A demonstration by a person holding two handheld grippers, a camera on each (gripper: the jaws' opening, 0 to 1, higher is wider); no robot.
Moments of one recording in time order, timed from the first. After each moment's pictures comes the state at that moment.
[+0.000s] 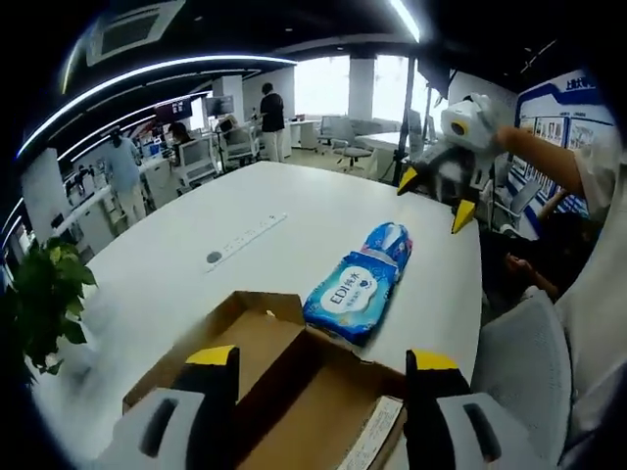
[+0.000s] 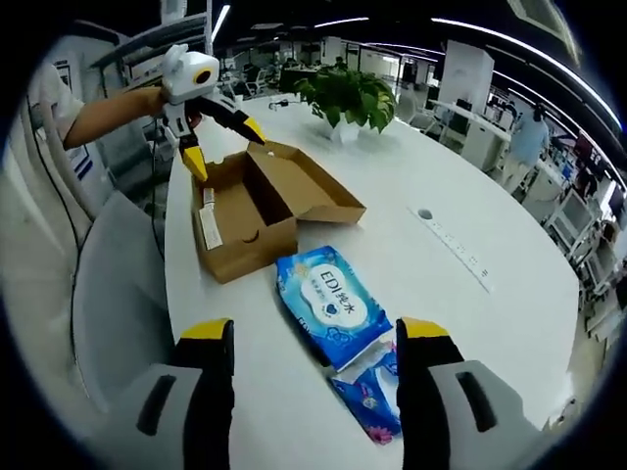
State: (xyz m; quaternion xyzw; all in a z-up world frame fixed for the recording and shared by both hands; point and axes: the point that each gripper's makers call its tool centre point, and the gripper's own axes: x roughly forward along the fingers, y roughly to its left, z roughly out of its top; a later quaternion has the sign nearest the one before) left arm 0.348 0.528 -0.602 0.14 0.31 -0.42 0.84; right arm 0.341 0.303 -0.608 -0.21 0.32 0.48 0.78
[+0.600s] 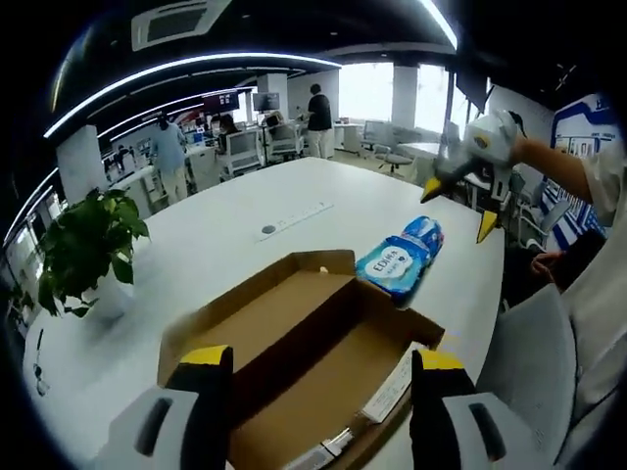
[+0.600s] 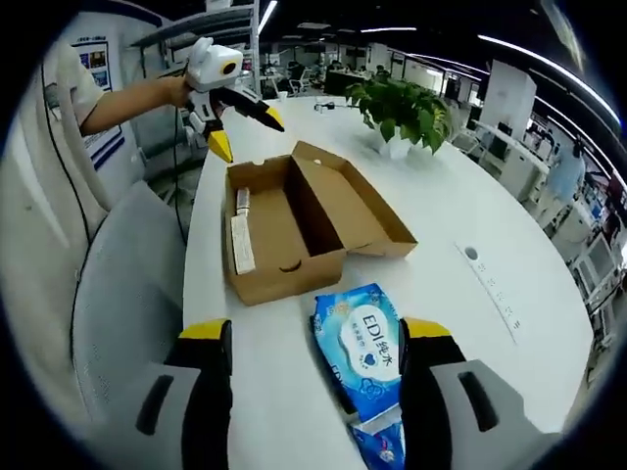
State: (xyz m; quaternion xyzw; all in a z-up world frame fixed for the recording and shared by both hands) left arm 0.324 0.622 -0.603 0.12 0.32 -0.34 0.88; right arm 0.329 0.376 -0.619 -0.25 0.30 0.56 0.73
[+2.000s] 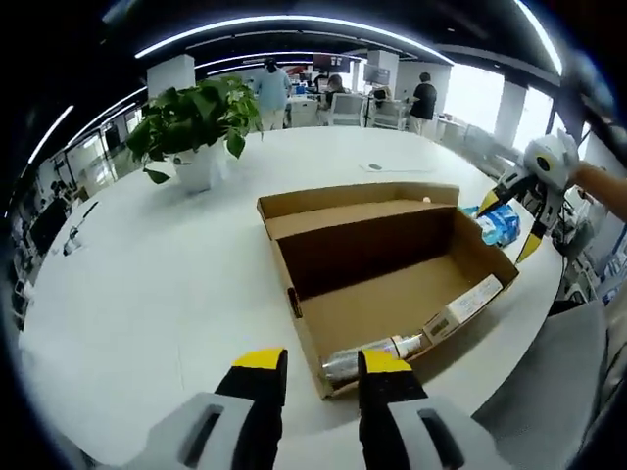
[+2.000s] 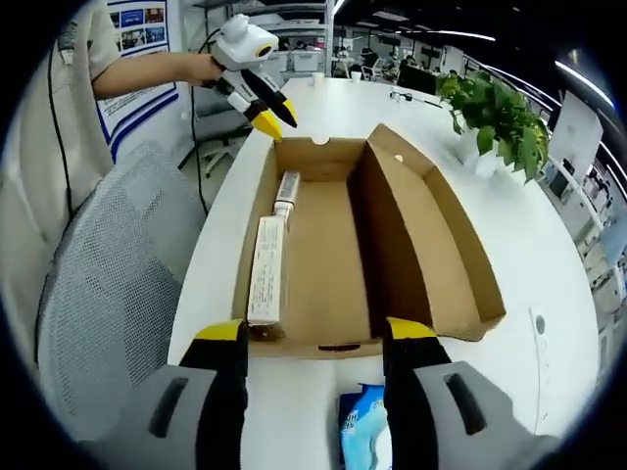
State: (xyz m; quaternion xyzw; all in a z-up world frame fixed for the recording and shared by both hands) left arm 0.277 0.744 -0.686 0.03 0.40 -0.15 0.90; right arm 0.312 0.495 -0.693 -0.31 0.29 0.65 0.63
